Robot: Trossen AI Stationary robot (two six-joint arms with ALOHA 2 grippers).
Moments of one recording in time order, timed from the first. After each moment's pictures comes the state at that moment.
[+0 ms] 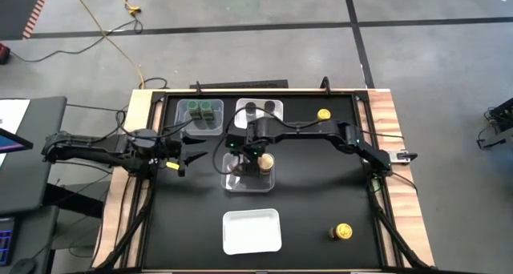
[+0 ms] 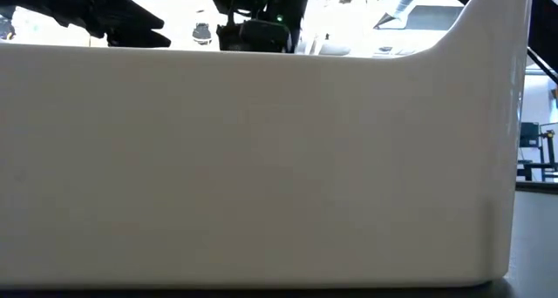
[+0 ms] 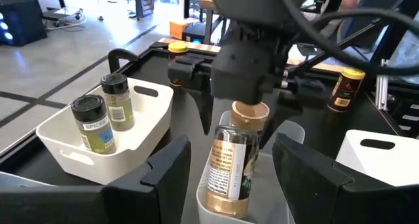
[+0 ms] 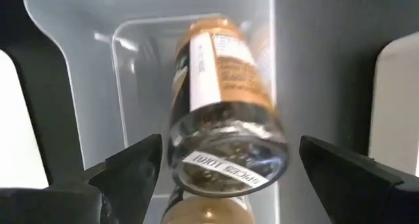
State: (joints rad) left arm -0.05 0.50 0.45 -0.12 -0.25 -0.14; right arm -0.04 2.28 2.19 -1.21 -0.02 0.04
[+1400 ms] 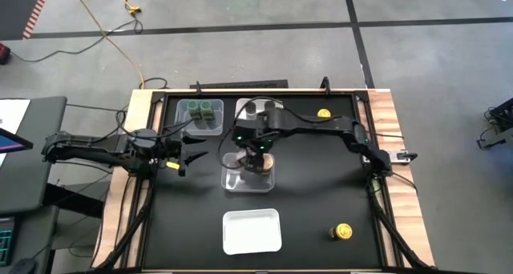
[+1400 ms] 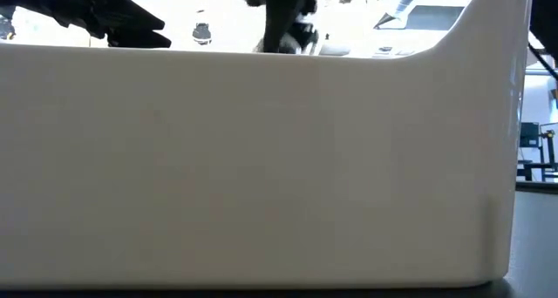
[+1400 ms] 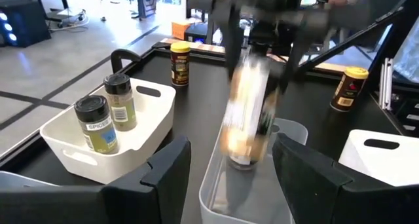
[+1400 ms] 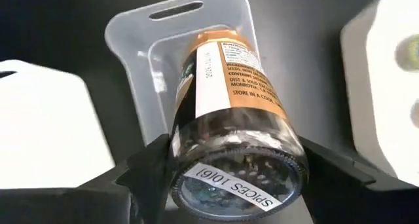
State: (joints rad) left arm -0.05 0.50 0.45 -0.12 -0.26 -0.13; right arm -0.02 2.18 2.33 -1.38 -0.02 0.23
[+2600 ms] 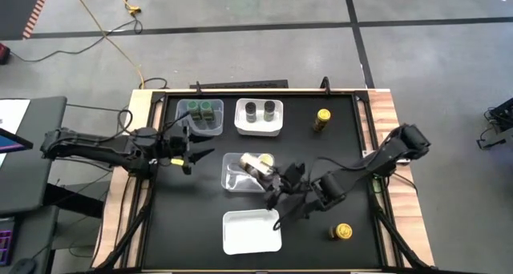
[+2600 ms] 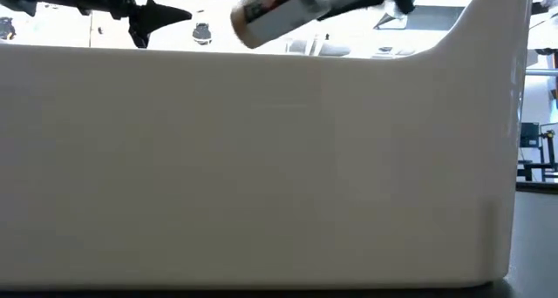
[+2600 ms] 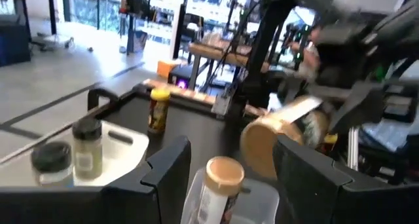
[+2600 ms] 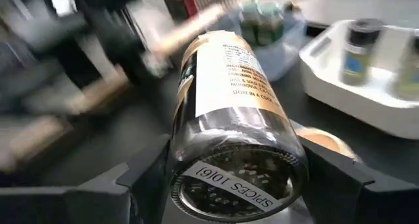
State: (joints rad) left arm -0.05 0.63 0.45 0.22 -0.24 -0.21; right arm 0.48 1.68 1.33 -0.36 0.94 0.95
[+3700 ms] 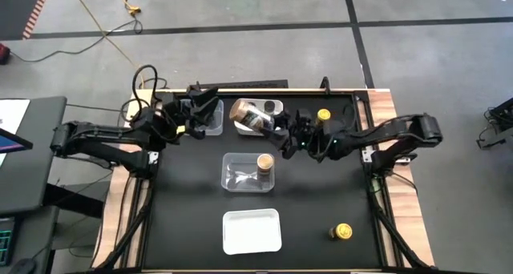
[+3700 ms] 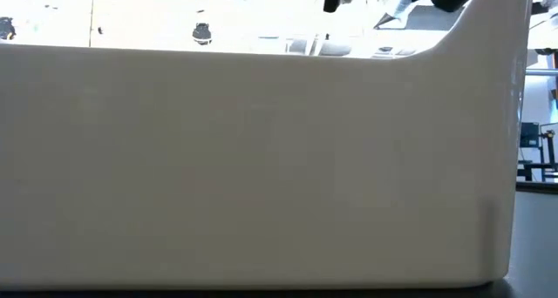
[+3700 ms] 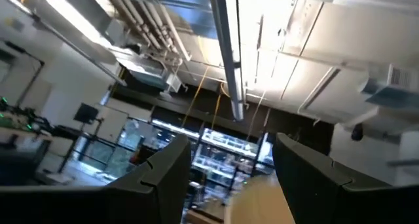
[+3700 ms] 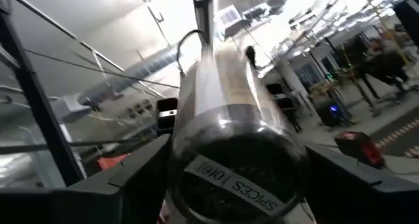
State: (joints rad) left arm 0.08 1.08 0.77 1.02 -0.30 -0.19; right arm 0.03 1.48 0.88 1.09 0.20 0.47
